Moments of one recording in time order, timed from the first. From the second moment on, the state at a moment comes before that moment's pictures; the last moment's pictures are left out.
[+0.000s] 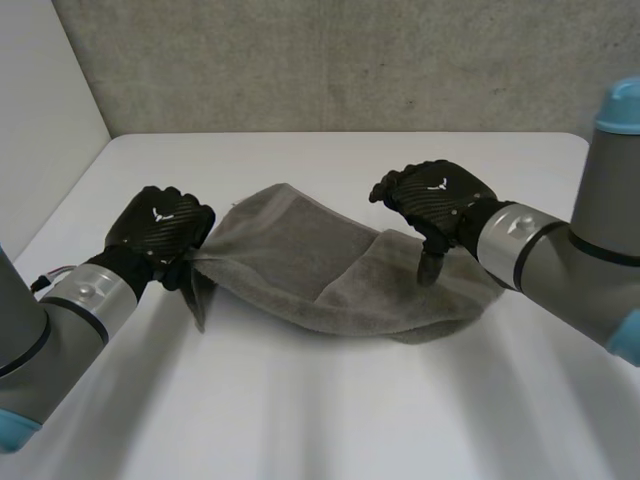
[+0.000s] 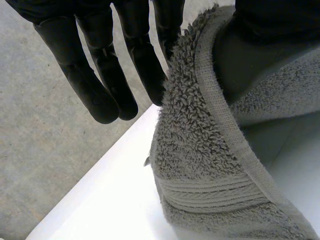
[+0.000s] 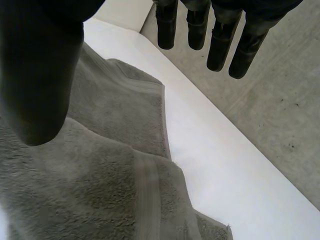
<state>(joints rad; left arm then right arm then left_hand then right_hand) 4.47 -1.73 -1.88 3.47 -1.26 3.62 2.01 -1.17 1.28 0.22 1.26 2.69 1.43 1.47 1.47 1.47 1.45 0.23 0.25 0.25 0.26 0.06</state>
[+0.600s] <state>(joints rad) 4.47 -1.58 -2.00 3.48 -1.25 3.62 2.04 -0.57 0.75 0.31 1.20 2.66 1.43 1.47 1.47 1.47 1.45 0.84 0.84 0.83 0.83 0.66</state>
